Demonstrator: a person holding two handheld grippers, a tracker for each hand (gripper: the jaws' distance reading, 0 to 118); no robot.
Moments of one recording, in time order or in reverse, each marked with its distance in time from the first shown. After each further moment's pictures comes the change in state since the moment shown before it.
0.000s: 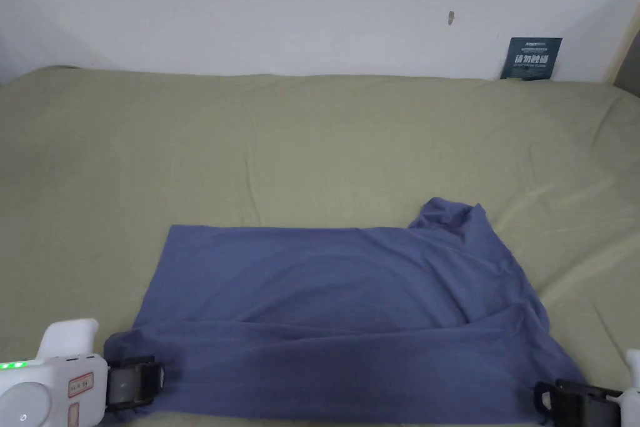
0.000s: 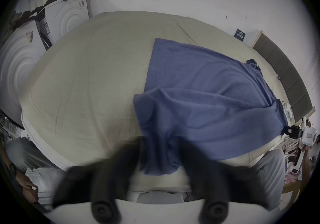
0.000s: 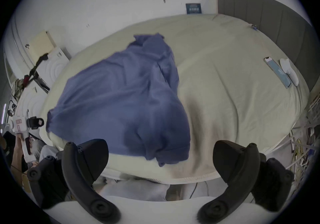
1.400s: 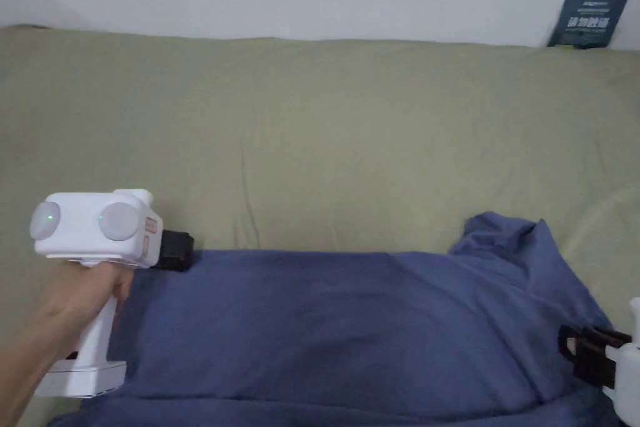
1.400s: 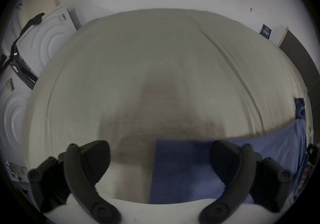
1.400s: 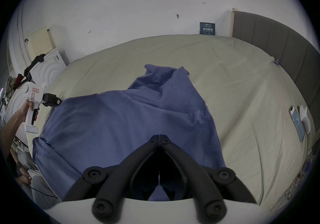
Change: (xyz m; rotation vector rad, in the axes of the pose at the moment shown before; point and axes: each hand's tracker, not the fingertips) left arm 0.052 0.236 -0.214 -0.108 0.120 -0.086; right arm -0.054 0.115 -0.127 0.085 -0.040 0.096
